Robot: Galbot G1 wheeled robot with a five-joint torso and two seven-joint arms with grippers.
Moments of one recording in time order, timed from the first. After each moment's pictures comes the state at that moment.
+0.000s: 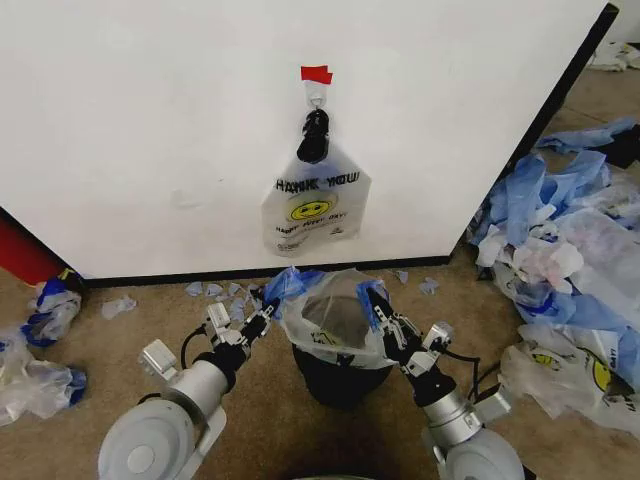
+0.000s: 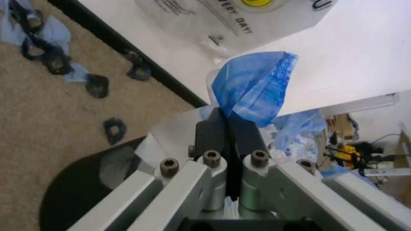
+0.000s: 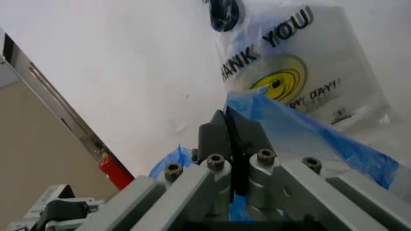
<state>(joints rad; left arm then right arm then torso) 1.42 -0.92 -0.30 -2.36 -1.52 0.07 -0.48 -1.36 0.82 0.00 2.11 0.99 0.50 -0.08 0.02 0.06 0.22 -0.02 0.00</state>
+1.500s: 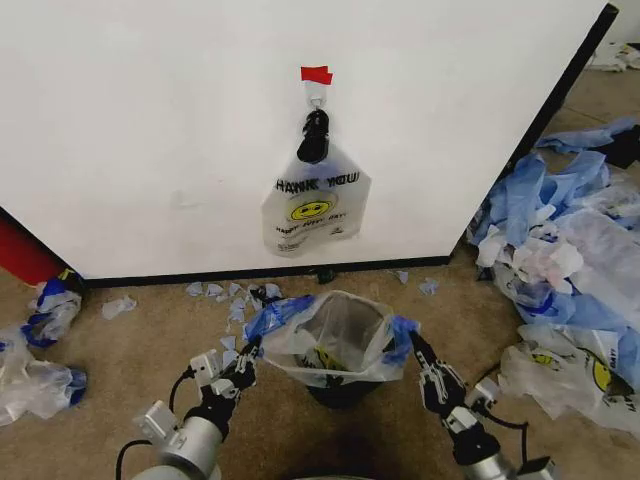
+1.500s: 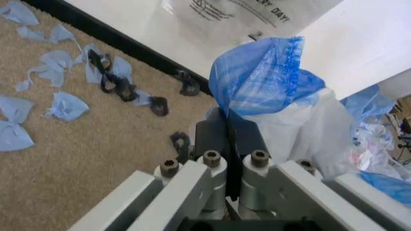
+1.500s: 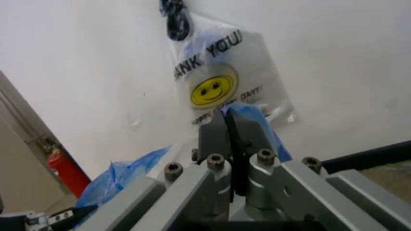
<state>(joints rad) 1.68 -0.98 -0.28 -2.32 -1.03 -0.04 -0.33 -1.74 0.85 0.21 2.05 0.87 0.74 -0.16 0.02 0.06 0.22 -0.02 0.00</state>
